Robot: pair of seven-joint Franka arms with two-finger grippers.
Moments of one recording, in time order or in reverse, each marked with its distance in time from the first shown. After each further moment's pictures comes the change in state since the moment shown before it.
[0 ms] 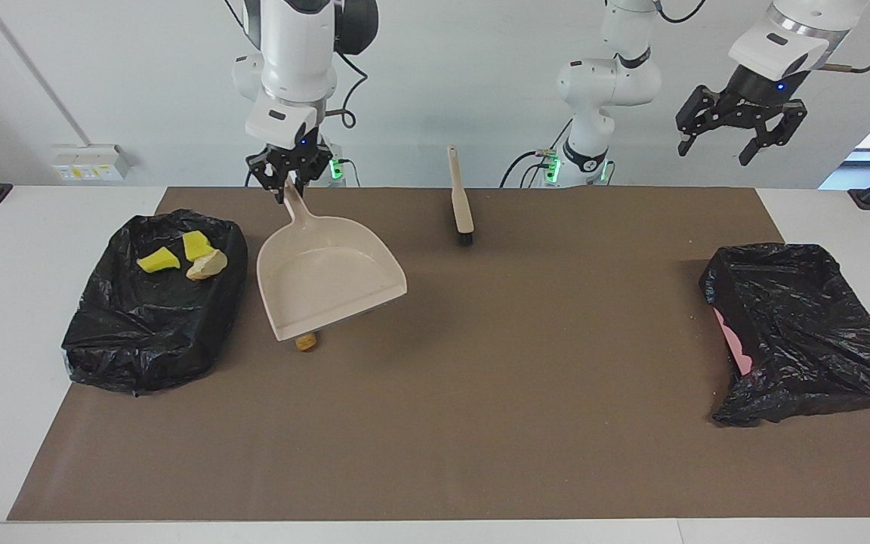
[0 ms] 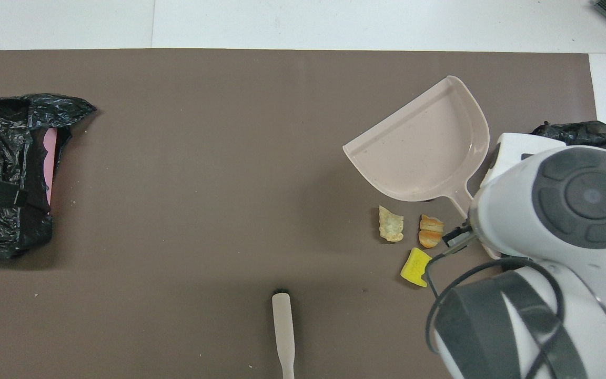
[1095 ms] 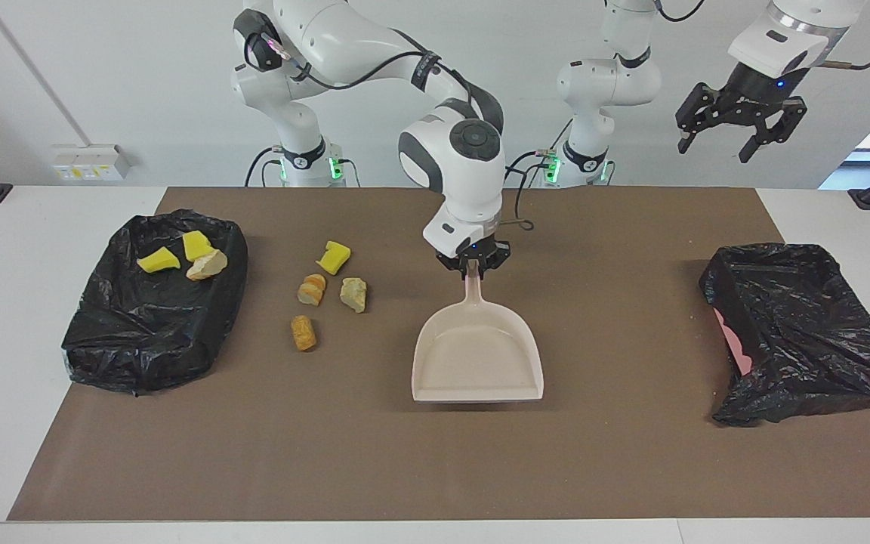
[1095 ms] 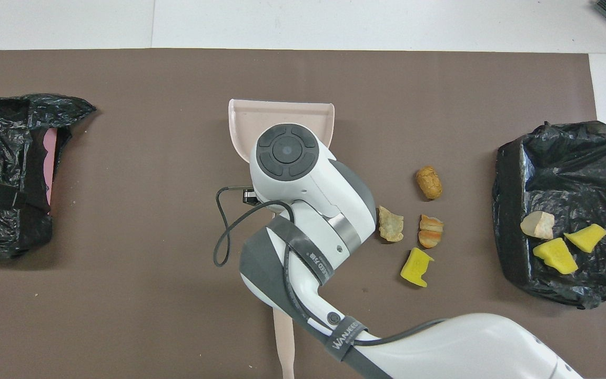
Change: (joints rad) left arm 0.008 -0.004 -0.011 0.000 0.003 -0.002 -0.002; right arm 0.379 0.666 -0.004 0.436 0.089 0.310 0.840
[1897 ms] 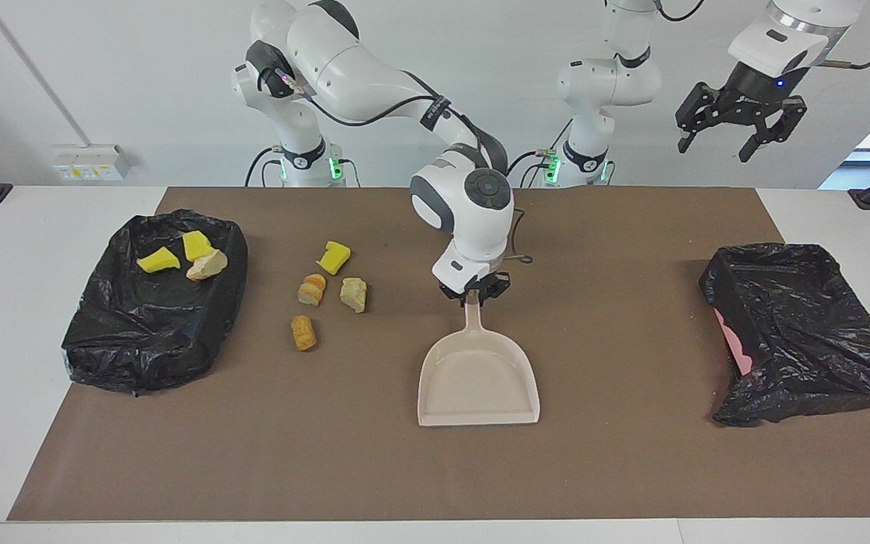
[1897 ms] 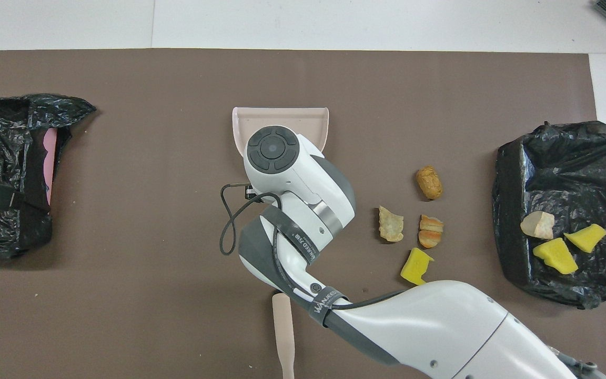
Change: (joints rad) left arm -0.001 -0.002 -0.004 -0.001 0.000 -0.001 -0.002; right arm 0.007 0.093 -0.002 0.022 -0.105 0.012 -0.045
